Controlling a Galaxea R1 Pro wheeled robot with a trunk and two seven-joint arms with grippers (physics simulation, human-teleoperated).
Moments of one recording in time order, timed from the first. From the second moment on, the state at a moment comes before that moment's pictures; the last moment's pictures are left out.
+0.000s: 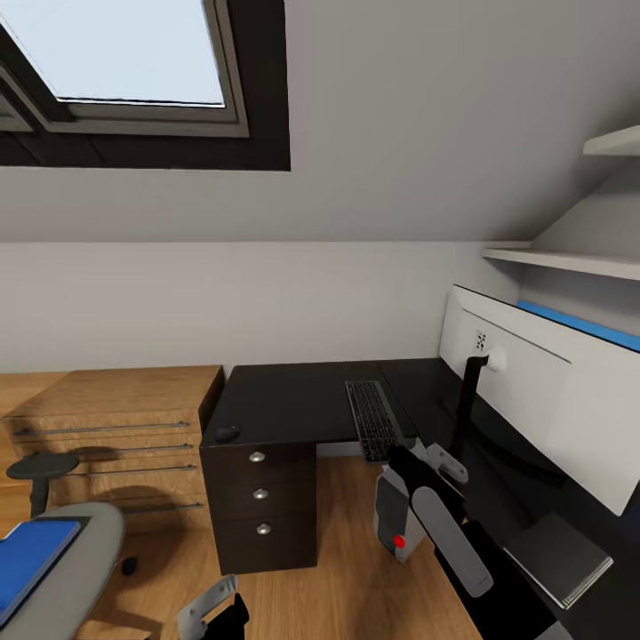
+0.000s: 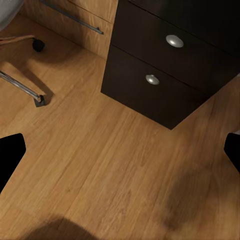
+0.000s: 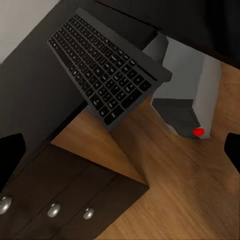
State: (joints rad) left arm 0.13 0.00 -0.49 -1.53 0.64 0.10 0.95; right arm -0.43 -0.05 0.39 -1.36 -1.02 0.18 -0.88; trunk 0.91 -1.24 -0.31
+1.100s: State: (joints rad) left arm 0.13 0.00 -0.49 -1.53 0.63 0.10 0.95; right arm -0.43 -0.06 0.49 -1.39 -0.95 0.19 -0.82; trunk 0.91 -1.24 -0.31
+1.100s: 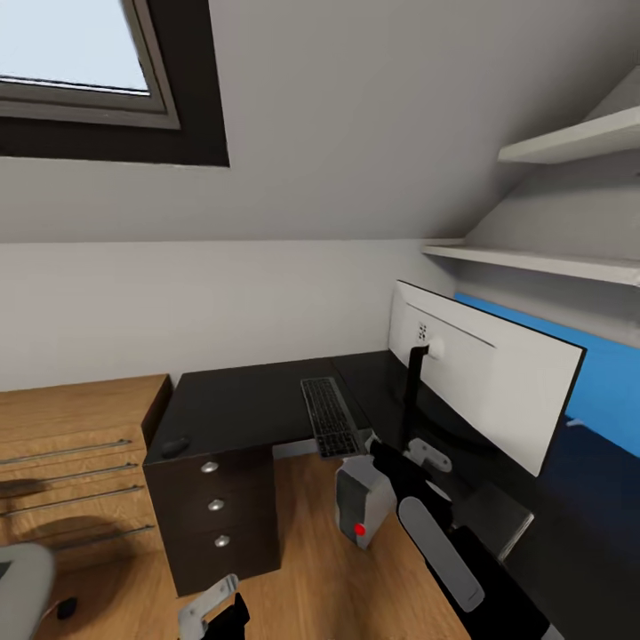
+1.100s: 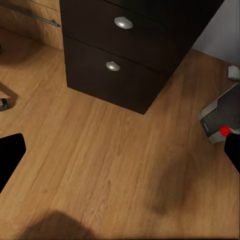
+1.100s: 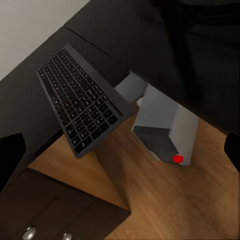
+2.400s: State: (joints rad) left arm 0.13 0.00 -0.49 -1.53 0.63 0.10 0.95; right arm -0.43 -0.01 0.50 -1.24 -0.64 0.19 -0.77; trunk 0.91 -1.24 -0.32
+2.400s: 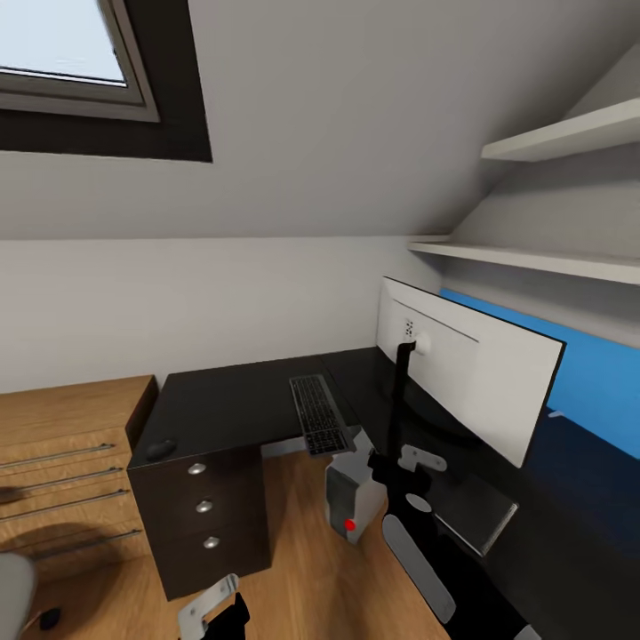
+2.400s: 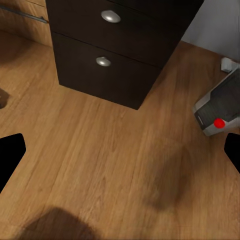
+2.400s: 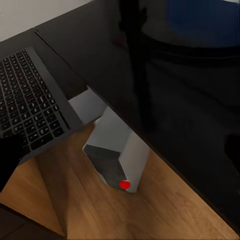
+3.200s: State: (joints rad) left arm 0.13 0.00 -0.49 -1.53 0.63 0.10 0.95; right arm -0.43 -0.01 0.50 -1.23 -0.64 0.19 -0.77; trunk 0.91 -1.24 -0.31
